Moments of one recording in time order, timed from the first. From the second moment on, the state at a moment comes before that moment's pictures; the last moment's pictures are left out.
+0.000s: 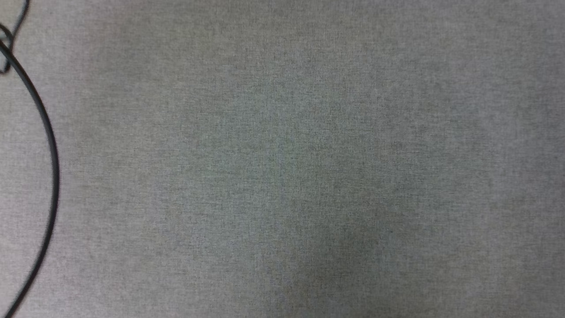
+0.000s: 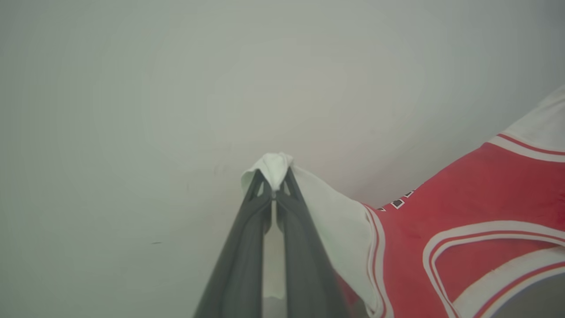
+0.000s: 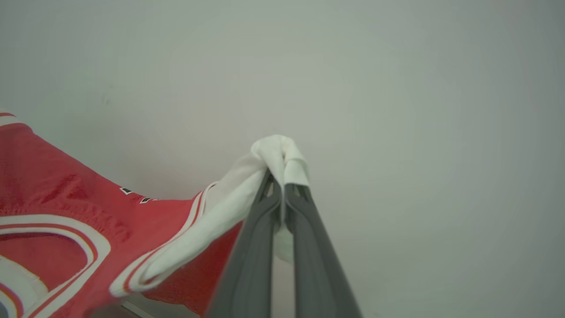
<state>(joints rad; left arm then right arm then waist) -1.70 0.59 -0.81 0.67 -0.95 -0.11 -0.14 -1.58 -0.41 0.34 0.62 0.33 0.13 0.02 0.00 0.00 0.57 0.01</state>
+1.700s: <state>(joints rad) 0.11 0.73 -0.54 0.12 -1.11 0.22 -0.26 0.19 -0.44 0.13 0.10 0.40 0.13 0.10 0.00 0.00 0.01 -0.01</state>
